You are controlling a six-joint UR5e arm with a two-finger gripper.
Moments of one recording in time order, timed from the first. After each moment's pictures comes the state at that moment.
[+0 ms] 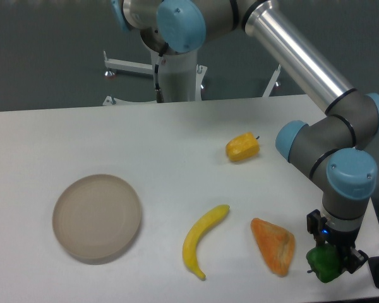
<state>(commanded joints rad) 2.38 -2.55 -0.62 -1.24 1.58 1.56</state>
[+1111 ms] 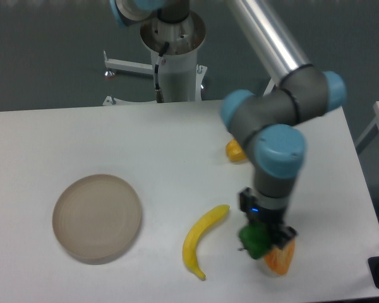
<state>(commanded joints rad) 2.14 -2.18 -1.09 -1.29 1.56 1.12</state>
